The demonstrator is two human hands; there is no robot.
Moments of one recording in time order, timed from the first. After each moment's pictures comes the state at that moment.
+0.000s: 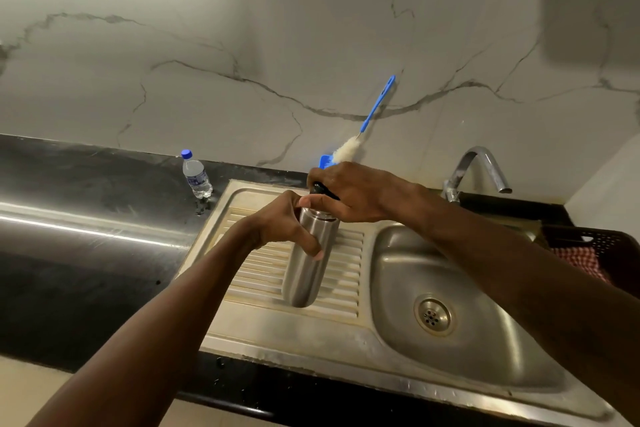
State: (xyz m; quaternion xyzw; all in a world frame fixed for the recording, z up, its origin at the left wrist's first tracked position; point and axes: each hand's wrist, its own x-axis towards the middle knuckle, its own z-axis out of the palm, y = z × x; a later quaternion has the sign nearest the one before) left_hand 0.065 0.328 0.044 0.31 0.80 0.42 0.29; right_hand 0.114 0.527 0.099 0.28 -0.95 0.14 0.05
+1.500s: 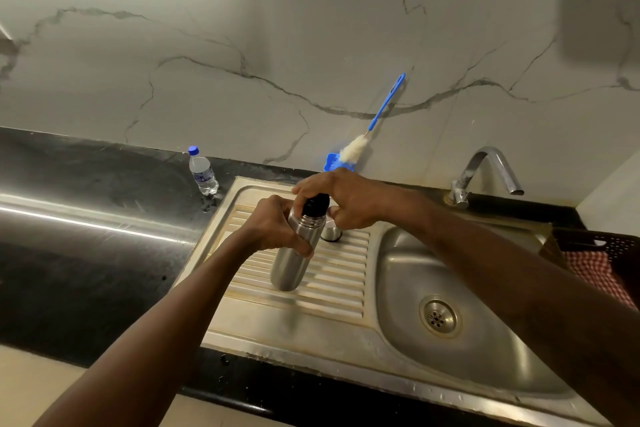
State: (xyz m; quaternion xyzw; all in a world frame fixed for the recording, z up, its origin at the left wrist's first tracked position) left_hand 0.071 0.309 0.031 0.18 0.89 0.36 0.19; right_hand 0.113 0.507 0.103 0.26 -0.93 0.23 -0.13
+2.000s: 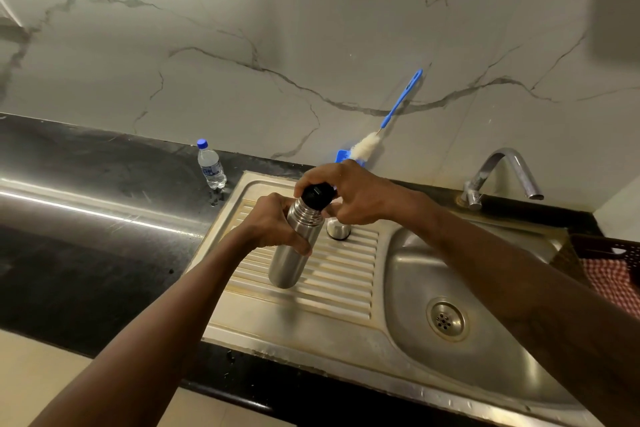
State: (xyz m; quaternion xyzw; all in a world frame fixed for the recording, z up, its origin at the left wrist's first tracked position) left_hand 0.058 0.293 0.023 0.18 0.91 0.34 0.18; right_hand 0.093 0.501 0.084 0.26 -0.92 0.28 -0.05
